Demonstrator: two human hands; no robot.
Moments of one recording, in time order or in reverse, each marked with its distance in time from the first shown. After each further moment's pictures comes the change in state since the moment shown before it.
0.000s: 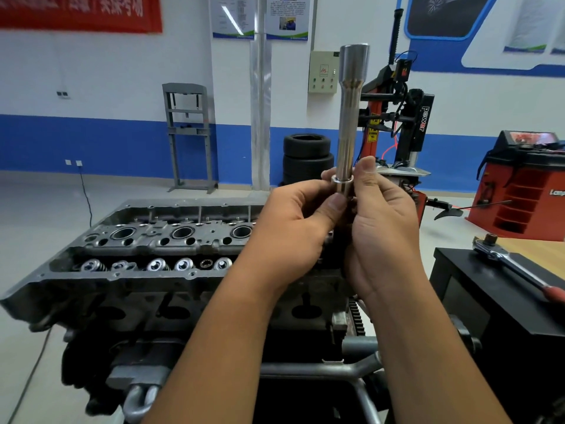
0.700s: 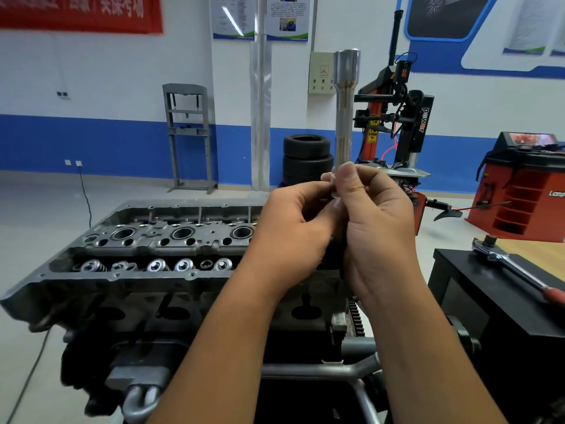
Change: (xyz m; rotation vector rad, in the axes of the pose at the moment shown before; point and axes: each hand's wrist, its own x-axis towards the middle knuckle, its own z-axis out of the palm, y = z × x) left_hand 0.002 -0.005 0.000 0.064 0.043 0.003; right_hand -0.003 0.000 -0.001 -0.068 0.002 -0.046
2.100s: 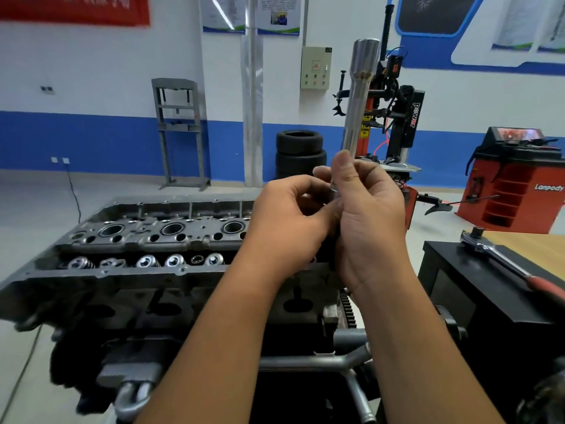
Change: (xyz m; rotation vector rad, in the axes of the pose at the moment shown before) left_hand -0.001 0.009 0.005 0.097 0.037 -0.060; right_hand 0.002 -0.001 0.003 0.046 0.033 0.047
